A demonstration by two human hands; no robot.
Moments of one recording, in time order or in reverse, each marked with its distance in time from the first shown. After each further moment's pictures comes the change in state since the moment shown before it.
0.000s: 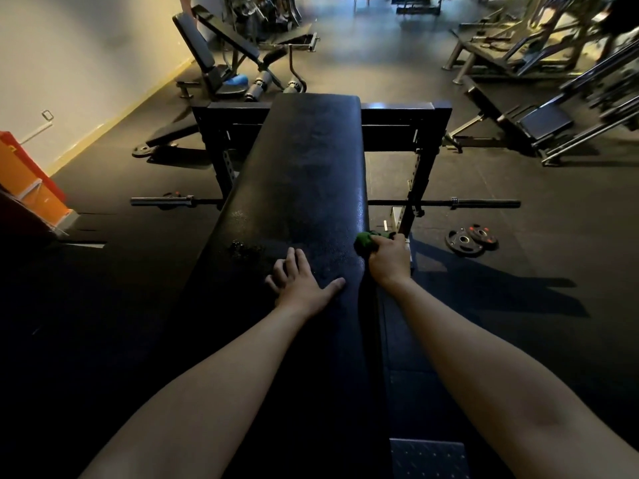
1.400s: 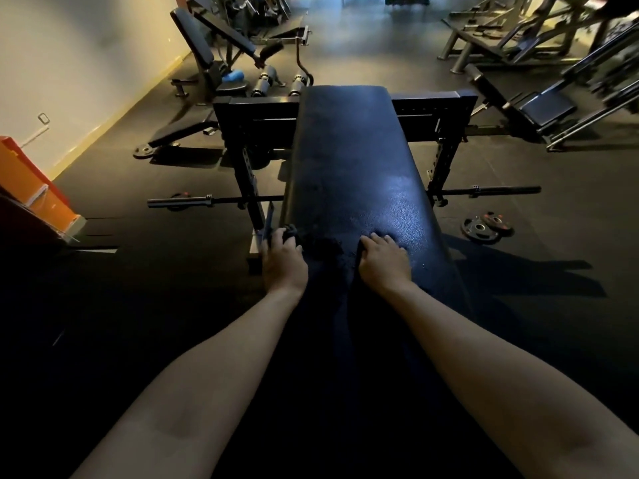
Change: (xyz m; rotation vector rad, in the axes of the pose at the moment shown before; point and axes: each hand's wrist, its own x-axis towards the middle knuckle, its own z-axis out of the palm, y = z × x) left_hand 0.061 -0.171 -0.072 -0.198 0.408 0.136; right_hand -0.051 -0.127 0.109 -0.362 -0.076 -0.129
